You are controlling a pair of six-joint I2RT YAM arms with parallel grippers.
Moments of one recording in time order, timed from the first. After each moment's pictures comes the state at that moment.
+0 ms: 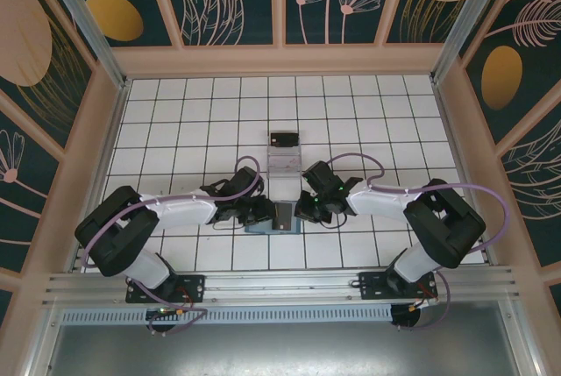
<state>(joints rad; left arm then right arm) -0.80 1.54 0.64 -0.10 0.30 -1.00 0.79 1.53 0.68 -0.26 -0.29 0.99</state>
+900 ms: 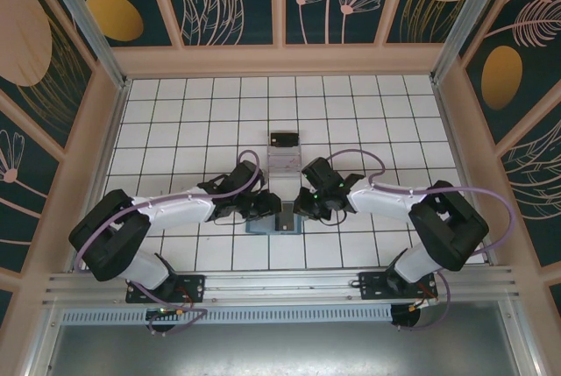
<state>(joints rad) -0.80 1.50 0.69 -0.10 0.36 -1.01 0.79 1.51 0.73 -0.31 -0.28 0.99</state>
